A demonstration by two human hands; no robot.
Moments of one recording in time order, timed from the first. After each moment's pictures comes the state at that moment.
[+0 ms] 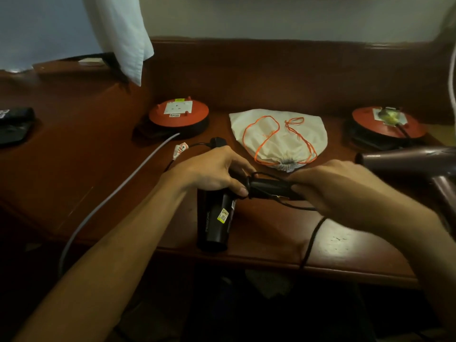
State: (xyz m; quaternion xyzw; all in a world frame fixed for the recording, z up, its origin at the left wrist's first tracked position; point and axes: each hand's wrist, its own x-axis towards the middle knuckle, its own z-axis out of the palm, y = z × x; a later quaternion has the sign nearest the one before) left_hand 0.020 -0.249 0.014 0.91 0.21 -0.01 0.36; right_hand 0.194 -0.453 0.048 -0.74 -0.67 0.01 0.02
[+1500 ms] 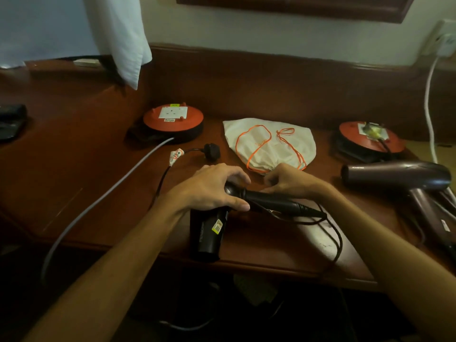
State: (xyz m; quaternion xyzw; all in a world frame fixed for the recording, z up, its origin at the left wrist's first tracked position) left_hand 0.013 -0.270 -0.004 0.92 0.22 0.06 0.30; right_hand 0.242 -0.362 -0.016 -0.69 -0.65 0.27 0.16
